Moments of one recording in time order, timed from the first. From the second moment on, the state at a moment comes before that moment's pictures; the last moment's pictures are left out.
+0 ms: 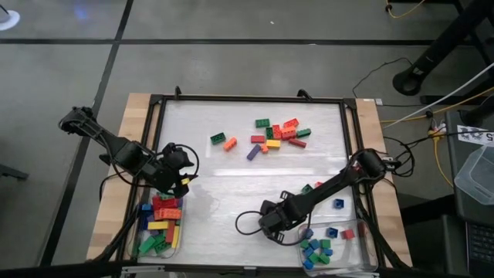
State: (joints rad) left arm -0.54 1.06 1.03 -0.98 -0.58 -0.84; right arm 0.51 2.03 1.44 -0.82 0.03 0.86
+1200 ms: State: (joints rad) left arm -0.08 1.44 1.03 -0.56 -0.58 -0.39; right arm 0.89 2.03 2.03 -1.47 -0.01 1.15
